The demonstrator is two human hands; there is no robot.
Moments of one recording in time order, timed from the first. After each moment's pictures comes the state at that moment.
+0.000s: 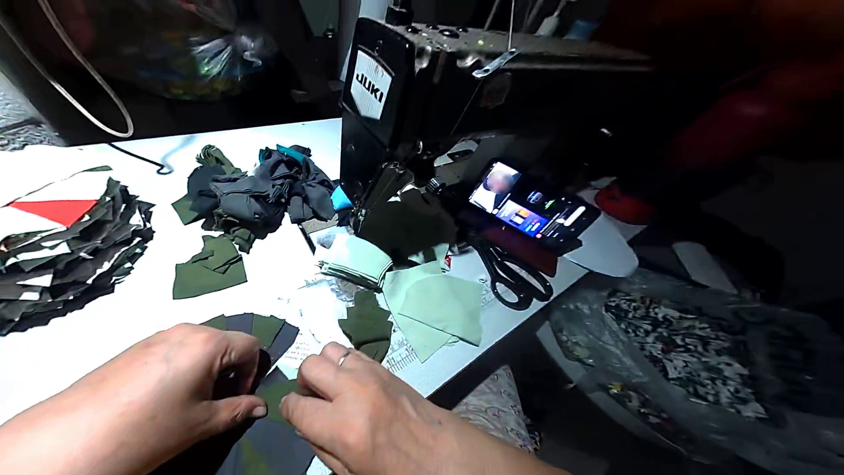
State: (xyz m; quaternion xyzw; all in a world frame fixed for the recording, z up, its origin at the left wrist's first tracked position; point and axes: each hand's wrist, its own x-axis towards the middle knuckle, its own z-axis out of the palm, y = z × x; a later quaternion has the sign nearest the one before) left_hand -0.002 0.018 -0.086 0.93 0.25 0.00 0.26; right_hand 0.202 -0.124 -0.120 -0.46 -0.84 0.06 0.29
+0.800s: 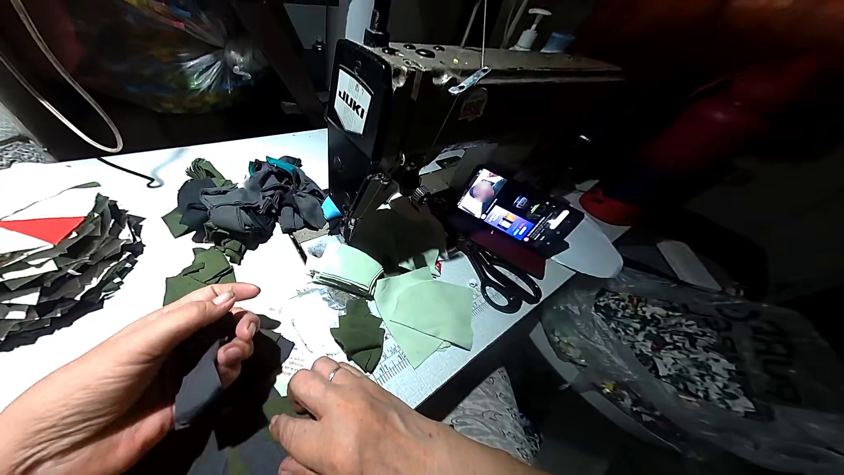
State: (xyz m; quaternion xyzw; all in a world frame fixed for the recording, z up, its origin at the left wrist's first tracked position) left_hand 0.016 0.015 -0.081 0.38 0.31 0.23 0.84; right_hand 0.201 -0.126 -0.120 -0.45 -0.84 0.10 0.27
